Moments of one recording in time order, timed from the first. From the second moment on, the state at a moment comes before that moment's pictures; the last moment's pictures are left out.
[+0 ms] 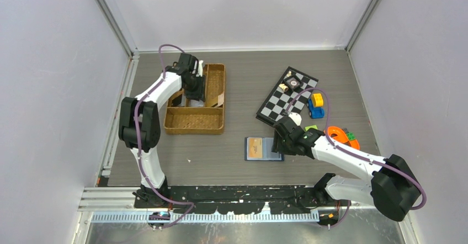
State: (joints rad) left arm -0.26 1.90 1.49 -0.68 0.15 -0.16; right arm 0.72 1.14 0.59 -0.53 0.20 0.81
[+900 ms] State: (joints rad) left arm -0.26 1.77 1.49 -0.73 0.00 -0.13; right arm 0.72 1.13 0.58 -0.53 0.20 0.81
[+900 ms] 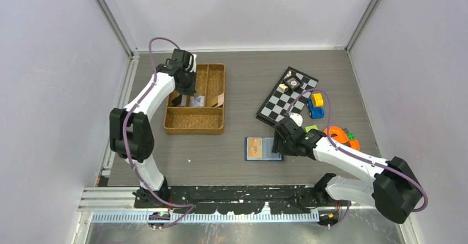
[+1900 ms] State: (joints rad) left arm -0.68 1.55 1.45 -0.86 0.69 0.01; right arm 0.71 0.77 0.73 -0.49 -0.20 0.63
